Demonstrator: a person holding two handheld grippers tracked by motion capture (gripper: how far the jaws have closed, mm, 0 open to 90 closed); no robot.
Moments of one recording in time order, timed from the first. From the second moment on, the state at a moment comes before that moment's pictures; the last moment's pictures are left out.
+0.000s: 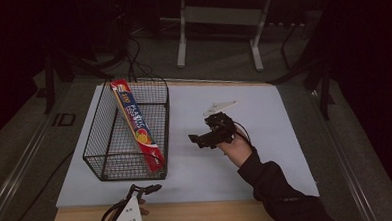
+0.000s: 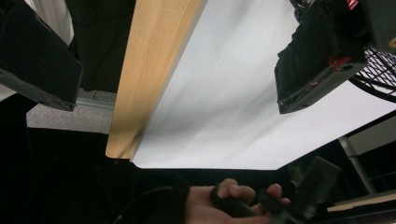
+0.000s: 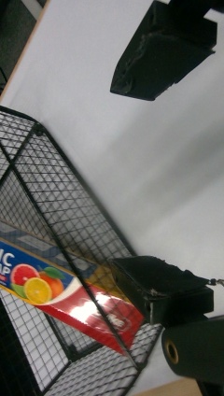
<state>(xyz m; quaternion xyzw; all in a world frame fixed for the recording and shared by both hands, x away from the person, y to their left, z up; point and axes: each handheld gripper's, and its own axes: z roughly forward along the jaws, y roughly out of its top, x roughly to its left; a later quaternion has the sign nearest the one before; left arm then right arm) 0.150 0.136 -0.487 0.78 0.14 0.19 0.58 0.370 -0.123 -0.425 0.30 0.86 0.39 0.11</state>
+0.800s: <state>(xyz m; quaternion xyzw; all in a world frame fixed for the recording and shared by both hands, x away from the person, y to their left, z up) 0.150 0.135 -0.488 0.78 0.14 0.19 0.57 0.335 -0.179 -0.470 0.31 0.87 0.38 0.09</state>
